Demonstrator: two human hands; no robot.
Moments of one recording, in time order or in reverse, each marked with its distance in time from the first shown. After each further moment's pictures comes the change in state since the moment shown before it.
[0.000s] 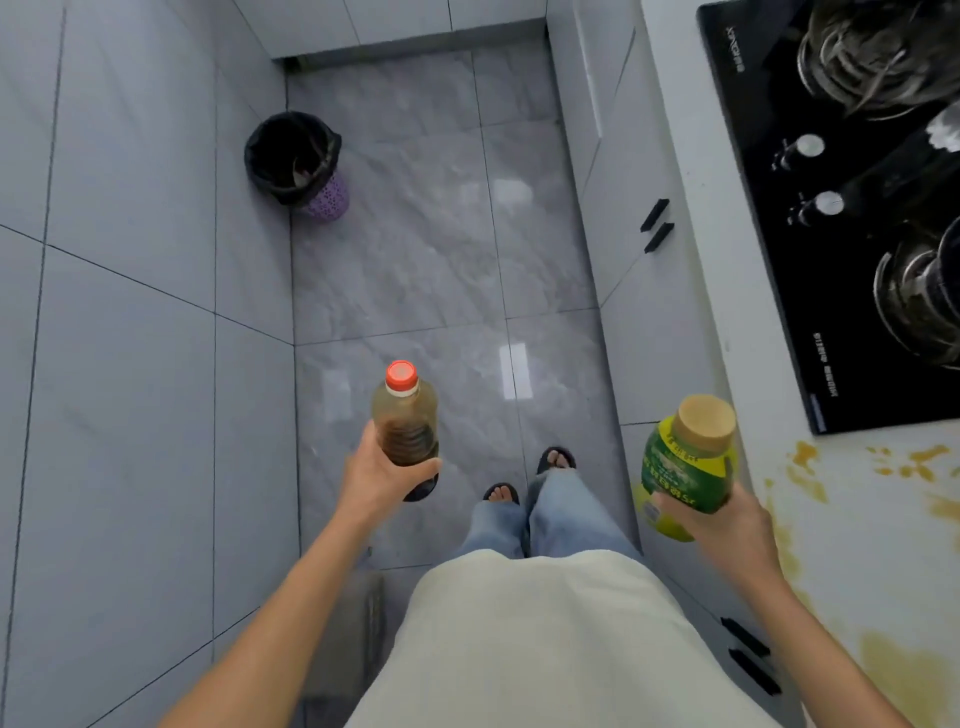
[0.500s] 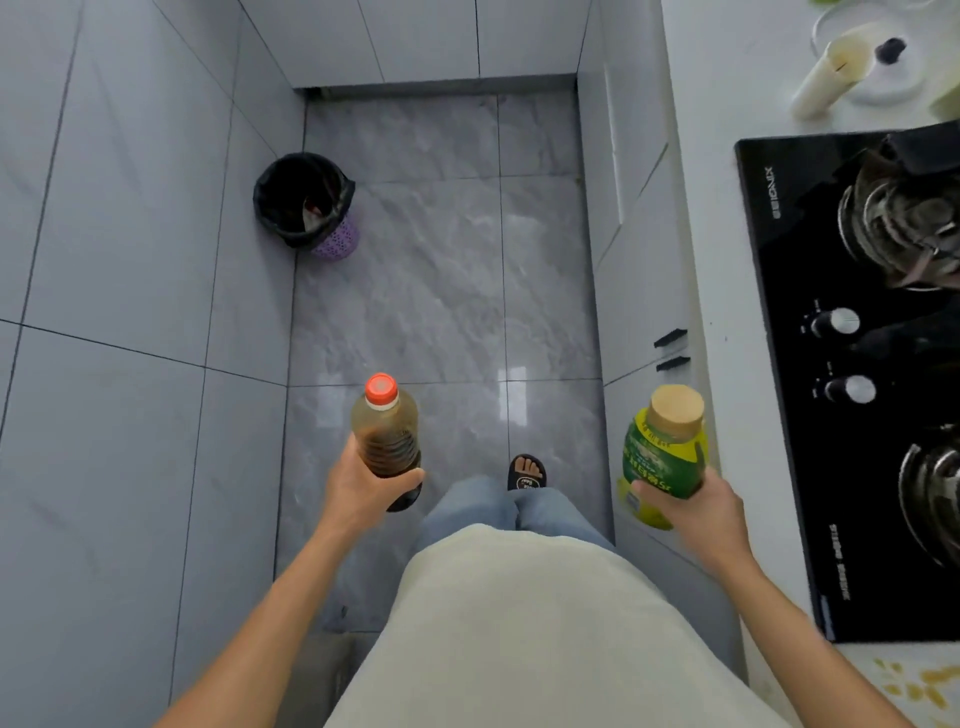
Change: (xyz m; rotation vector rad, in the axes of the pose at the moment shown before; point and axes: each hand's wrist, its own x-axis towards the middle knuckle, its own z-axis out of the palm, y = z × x) left_hand 0.150 0.110 -0.029 -0.044 0.085 -0.044; right_hand 0.194 -0.168 0.008 -0.070 -0.087 -0.038
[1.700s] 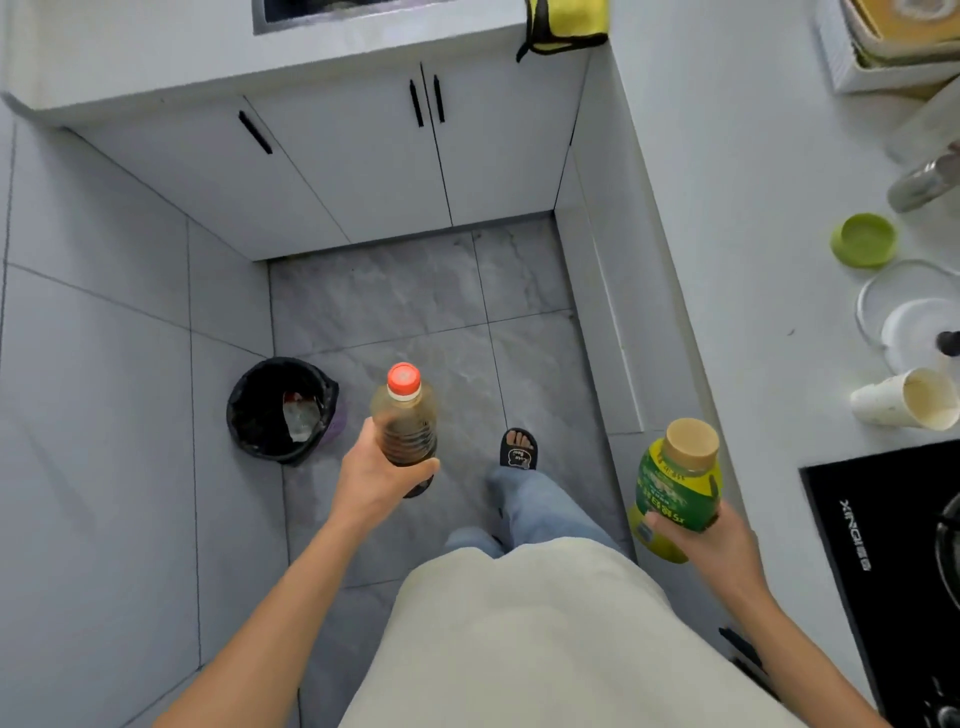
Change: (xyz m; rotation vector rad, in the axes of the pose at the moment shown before) left_hand 0.474 0.382 -0.095 0.090 -0.116 0.126; right_hand 0.358 -0.353 0.006 0.051 0.075 0.116
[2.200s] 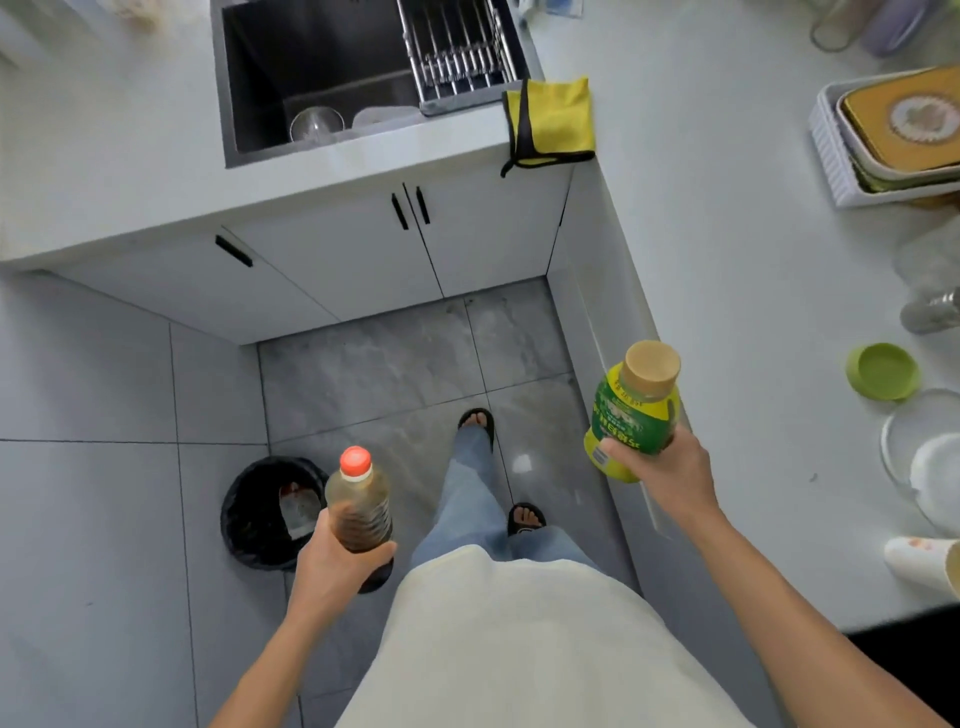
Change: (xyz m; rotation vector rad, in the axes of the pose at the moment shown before) left_hand 0.130 0.053 -0.063 0.086 -0.002 -0.175; right_hand 0.182 -0.254 0.002 0.114 0.036 -0.138
